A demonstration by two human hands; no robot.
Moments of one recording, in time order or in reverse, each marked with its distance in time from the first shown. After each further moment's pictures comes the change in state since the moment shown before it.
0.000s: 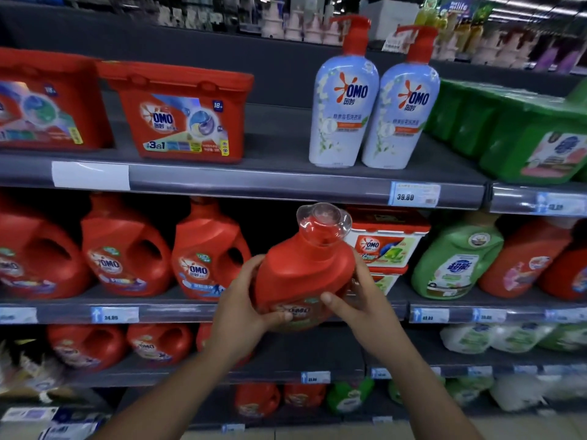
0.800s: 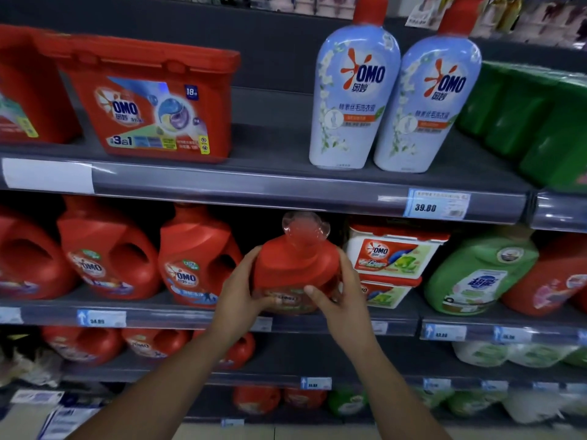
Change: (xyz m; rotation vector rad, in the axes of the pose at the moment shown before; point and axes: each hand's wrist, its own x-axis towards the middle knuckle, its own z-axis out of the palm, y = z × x) left_hand 0.063 -0.062 0.029 0.062 0.022 -0.074; right_hand 0.067 0.076 0.021 -0.034 0.171 0.065
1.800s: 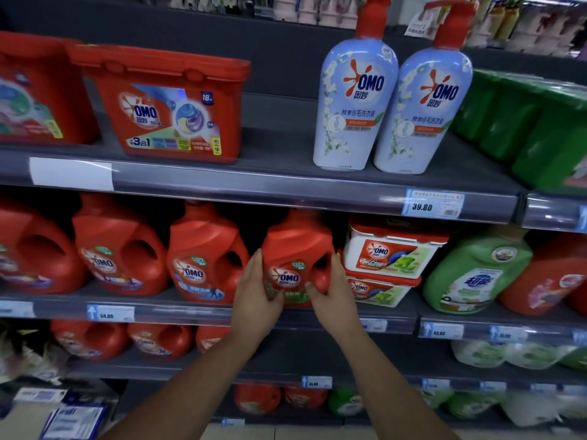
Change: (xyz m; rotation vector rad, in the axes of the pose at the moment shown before) left_hand -0.016 0.027 0.017 0.144 0.118 -0.097; right_hand 0.011 -0.008 0.023 -0.199 0.007 0.152
